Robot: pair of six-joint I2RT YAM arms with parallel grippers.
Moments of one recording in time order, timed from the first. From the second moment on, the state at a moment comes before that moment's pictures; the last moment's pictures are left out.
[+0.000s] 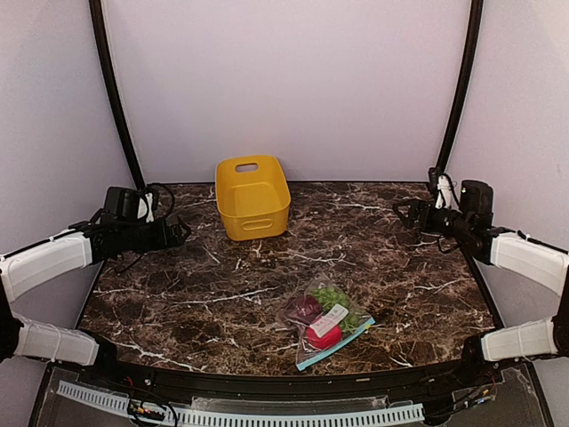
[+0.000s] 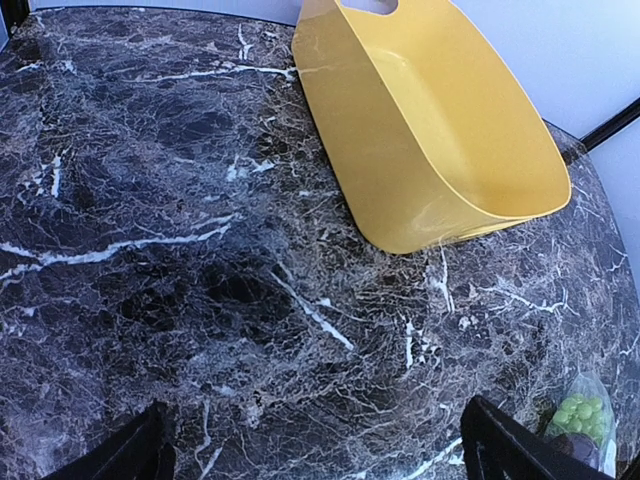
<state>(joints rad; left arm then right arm) -0.28 1.15 0.72 -0.25 0.10 -0.42 0.13 1.16 0.64 0.15 -0.43 0.24</state>
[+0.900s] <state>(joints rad) -1.23 1.32 0.97 -0.47 -0.26 0.02 0.06 1.12 0.58 0.17 -0.61 0.28</state>
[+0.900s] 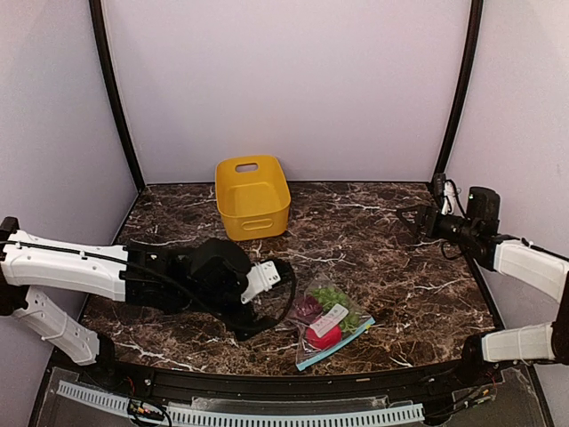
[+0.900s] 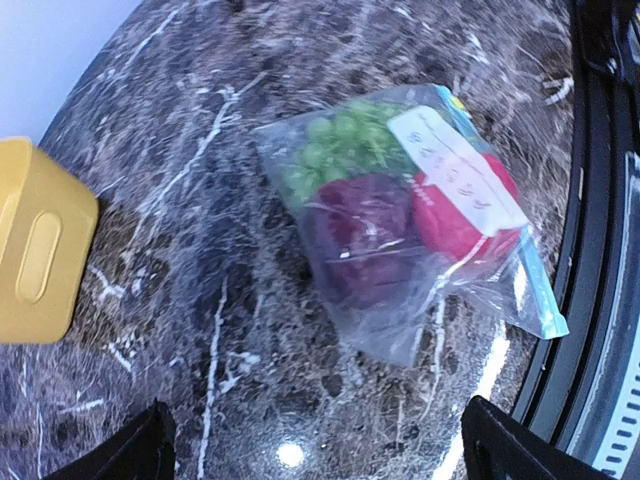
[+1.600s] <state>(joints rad) -1.28 1.73 1.16 -0.30 -0.16 0.26 0.04 1.10 0.54 0.19 -0.63 0.29</state>
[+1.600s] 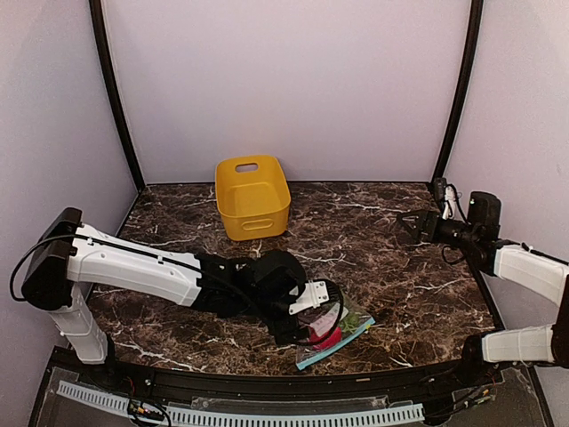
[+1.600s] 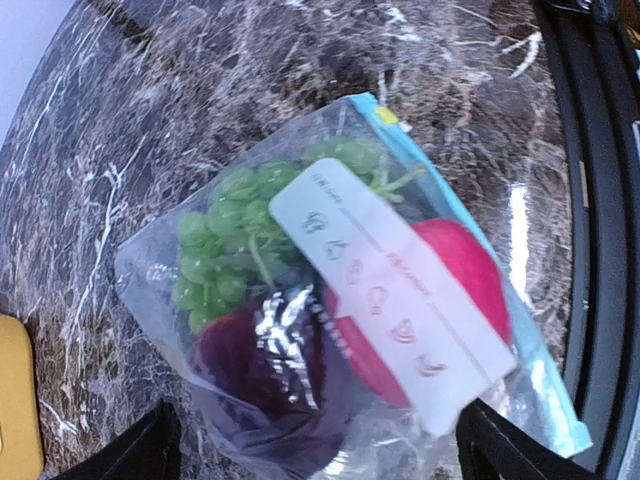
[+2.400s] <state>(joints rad) -0.99 1.69 1.13 -0.16 -0.24 0.13 0.04 1.04 0.48 0.21 -0.67 0.31</state>
